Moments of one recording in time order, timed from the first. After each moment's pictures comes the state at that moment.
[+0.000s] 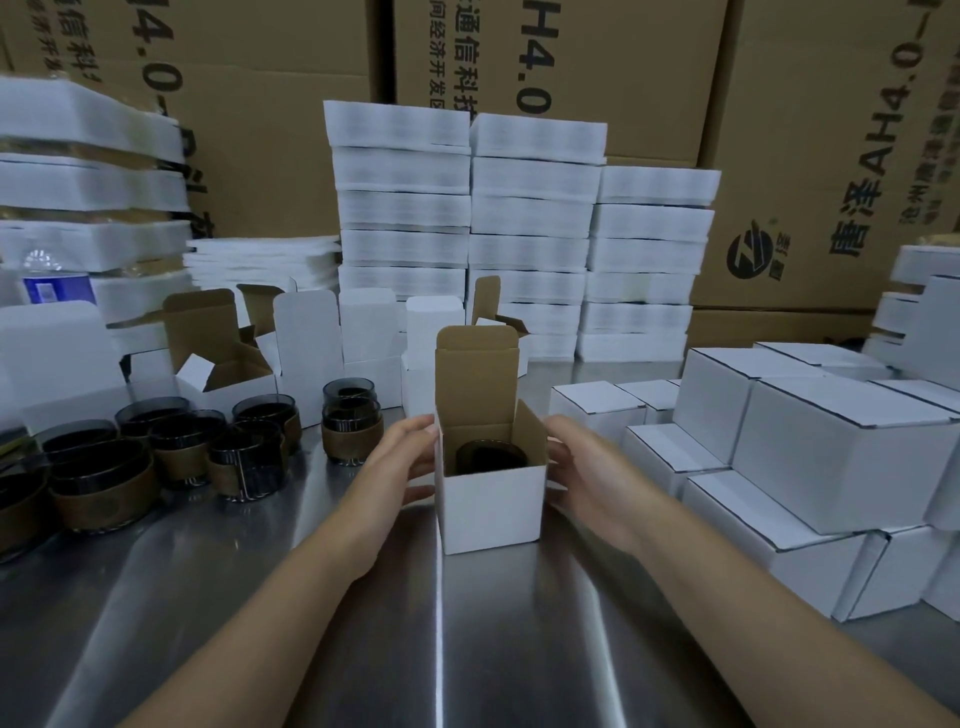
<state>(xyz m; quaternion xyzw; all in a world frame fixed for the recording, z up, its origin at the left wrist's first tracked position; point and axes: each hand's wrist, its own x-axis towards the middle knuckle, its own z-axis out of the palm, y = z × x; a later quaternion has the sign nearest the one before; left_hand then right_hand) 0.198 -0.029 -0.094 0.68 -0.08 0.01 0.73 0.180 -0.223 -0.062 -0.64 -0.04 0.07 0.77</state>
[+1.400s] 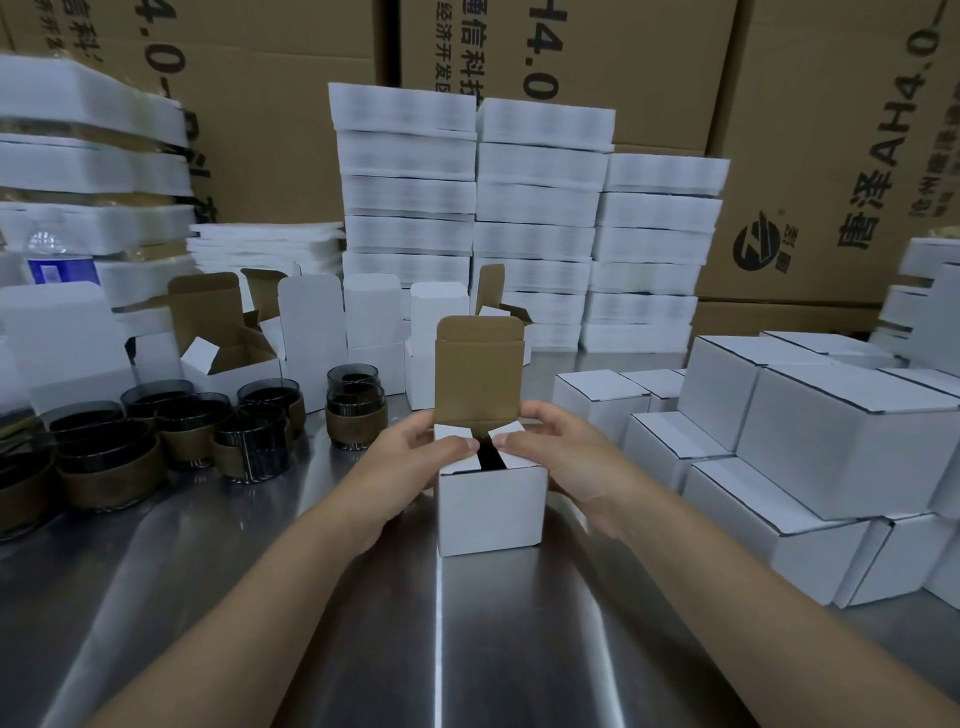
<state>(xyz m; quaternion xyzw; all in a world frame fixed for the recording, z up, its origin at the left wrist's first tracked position) 0.185 -0.035 -0.082 0.72 -0.14 0.00 0.68 0.181 -0.210 -0.066 -0.74 -0.09 0.01 0.67</state>
